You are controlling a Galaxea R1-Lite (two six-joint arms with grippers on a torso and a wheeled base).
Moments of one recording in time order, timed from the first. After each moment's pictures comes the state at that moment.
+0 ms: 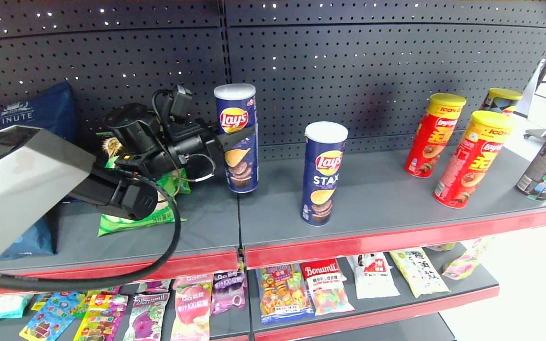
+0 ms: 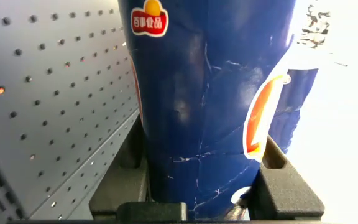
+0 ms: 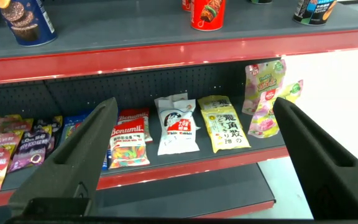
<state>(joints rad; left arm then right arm) -0.26 2.18 -1.22 -1.32 -0.86 -0.21 0.00 0.00 0.00 0.00 -0.04 0.00</state>
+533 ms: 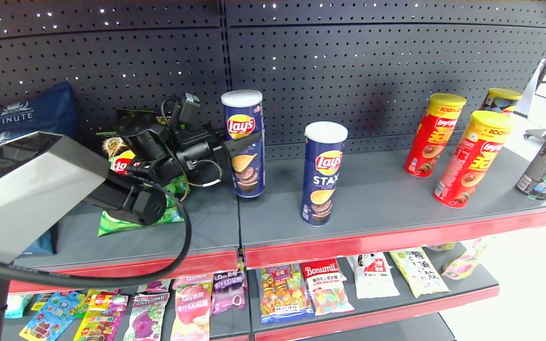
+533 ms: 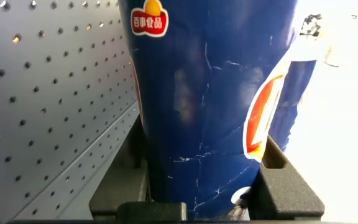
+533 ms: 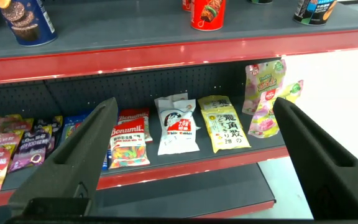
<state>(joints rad) -0.28 2.22 -1.22 -1.37 -0.86 -0.23 0.00 0.00 0.00 0.00 -0.04 0.00</state>
